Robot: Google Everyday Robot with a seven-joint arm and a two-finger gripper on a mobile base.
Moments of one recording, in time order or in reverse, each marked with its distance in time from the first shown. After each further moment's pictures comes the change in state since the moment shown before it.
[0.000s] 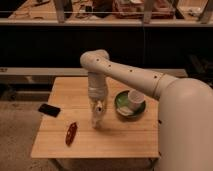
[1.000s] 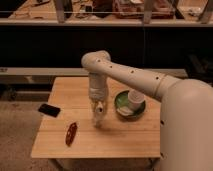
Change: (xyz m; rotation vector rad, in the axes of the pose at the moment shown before) arm 0.001 0.001 0.002 0.010 0.013 0.013
